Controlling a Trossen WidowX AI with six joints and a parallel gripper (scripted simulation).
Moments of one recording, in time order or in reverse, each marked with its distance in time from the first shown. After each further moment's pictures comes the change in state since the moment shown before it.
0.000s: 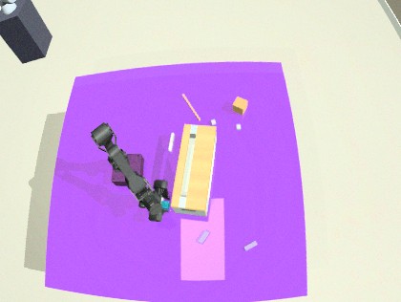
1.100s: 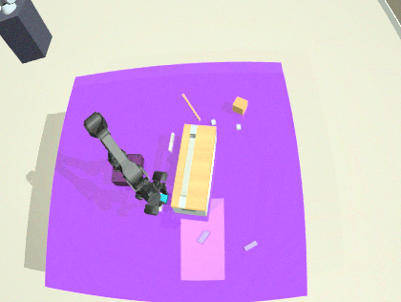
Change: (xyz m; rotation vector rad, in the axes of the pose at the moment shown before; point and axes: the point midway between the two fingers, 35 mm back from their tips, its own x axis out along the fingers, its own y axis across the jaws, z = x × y) arm -0.071 -0.010 -0.038 0.081 -0.010 0.037
